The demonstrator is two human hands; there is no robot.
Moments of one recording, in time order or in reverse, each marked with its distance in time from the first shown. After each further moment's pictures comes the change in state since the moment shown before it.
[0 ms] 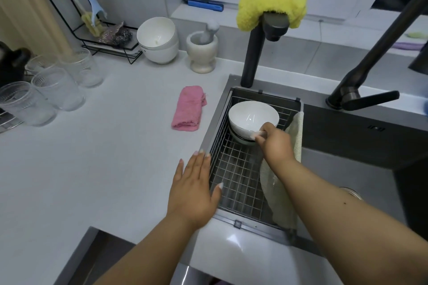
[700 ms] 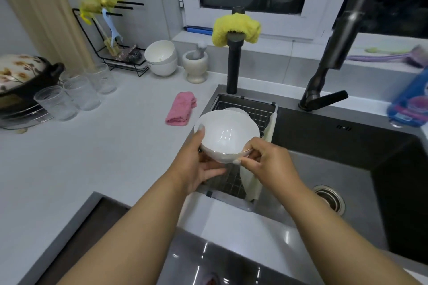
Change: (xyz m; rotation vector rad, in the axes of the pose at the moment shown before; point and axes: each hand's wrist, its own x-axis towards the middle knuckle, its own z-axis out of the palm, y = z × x) left_hand -0.023 0.096 -0.093 -1.778 -0.167 -0.513; right_hand -0.147 -0.003 -0.106 0.167 -0.043 -0.346
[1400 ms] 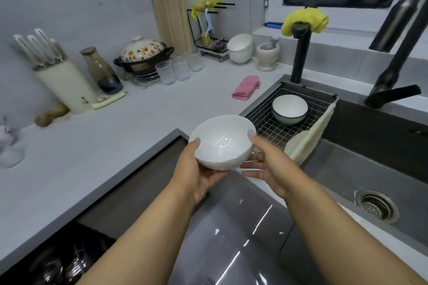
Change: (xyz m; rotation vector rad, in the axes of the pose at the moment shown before) left_hand -0.200 -0.075 0.008 -0.374 0.497 0.215; right_hand -0.111 -0.056 -0.003 0.968 -0.660 0.396
